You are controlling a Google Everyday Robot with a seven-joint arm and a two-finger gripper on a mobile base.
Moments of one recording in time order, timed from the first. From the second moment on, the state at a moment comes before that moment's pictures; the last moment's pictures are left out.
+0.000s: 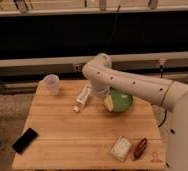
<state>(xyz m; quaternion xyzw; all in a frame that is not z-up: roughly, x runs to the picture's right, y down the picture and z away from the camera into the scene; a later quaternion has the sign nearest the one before) 0.055 0.077 0.783 -0.32 -0.08 -0.37 0.87</state>
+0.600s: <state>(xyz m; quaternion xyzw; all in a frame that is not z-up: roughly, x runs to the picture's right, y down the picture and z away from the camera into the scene) 0.056 0.083 0.784 -0.33 -0.09 -0.40 0.85</state>
